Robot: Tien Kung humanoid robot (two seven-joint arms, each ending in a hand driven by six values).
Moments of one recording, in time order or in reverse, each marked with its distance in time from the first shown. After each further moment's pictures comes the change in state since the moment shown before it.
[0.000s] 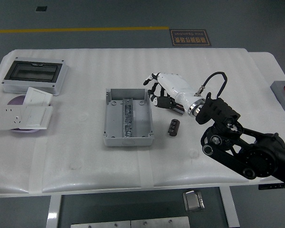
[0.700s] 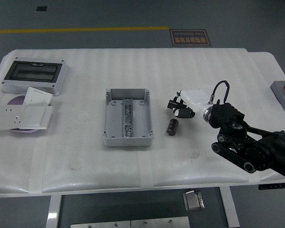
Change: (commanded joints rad) left arm -0.006 0.002 0.022 0.000 -0.016 0.002 -0.006; right arm 0.035 -0.010 -0.104 -0.231 0.000 0.063 0.015
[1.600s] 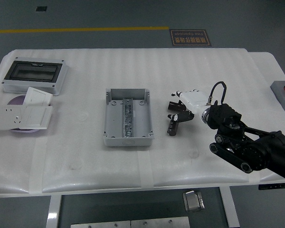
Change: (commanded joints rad) left arm 0.005 0.002 -0.013 0.000 0.005 -0.015 0.020; right arm 0.014 0.042 -0.059 -0.094 0.001 0.028 -0.004
